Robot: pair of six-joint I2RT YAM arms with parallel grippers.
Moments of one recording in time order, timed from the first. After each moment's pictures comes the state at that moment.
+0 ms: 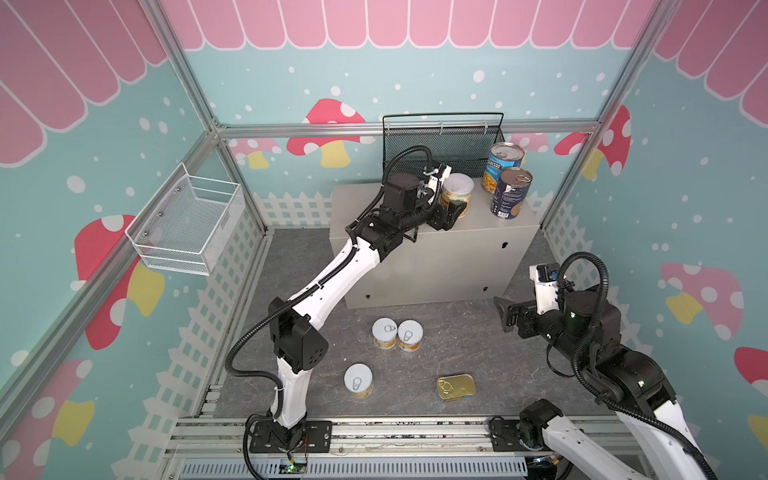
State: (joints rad) left arm -0.65 2.01 2.17 -0.31 0.21 -0.05; right arm 0.46 0.67 1.10 -0.87 0.17 0.13
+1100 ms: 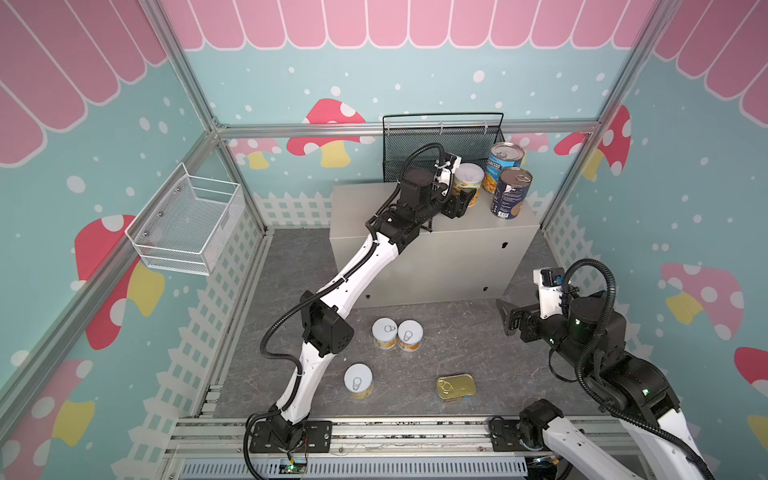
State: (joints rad) left arm -0.66 2.31 2.56 -0.31 0.13 -0.07; right arm 0.46 0.62 1.07 -0.87 0.17 0.13
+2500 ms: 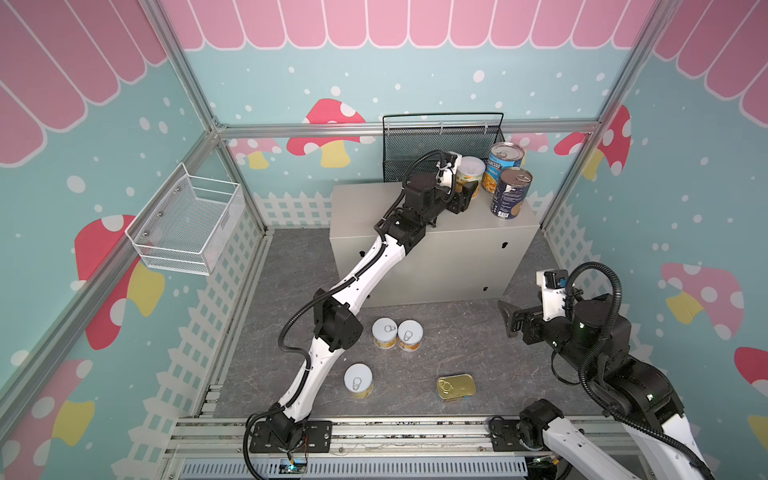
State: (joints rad) left arm -0.66 2.44 2.67 -0.17 0.09 -0.07; right arm 0.46 0.60 1.07 -0.88 0.17 0.13
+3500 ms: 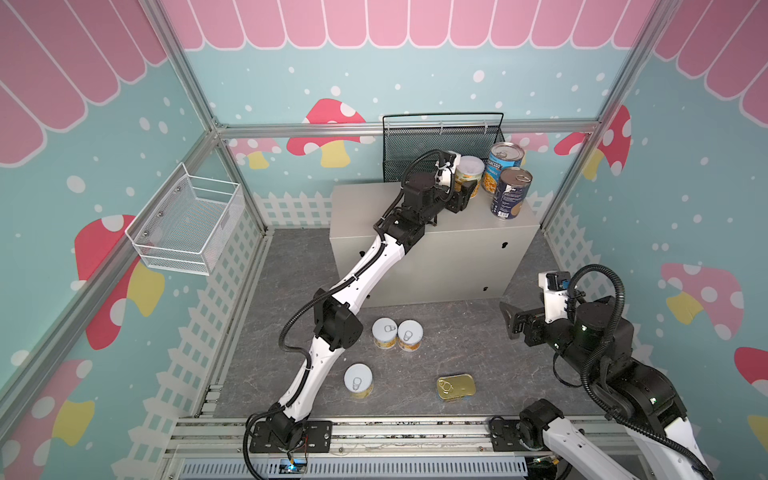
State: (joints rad) left arm -0.65 2.45 2.69 -0.17 0.11 -0.08; right arm 0.46 0.59 1.07 -0.89 0.18 0.13
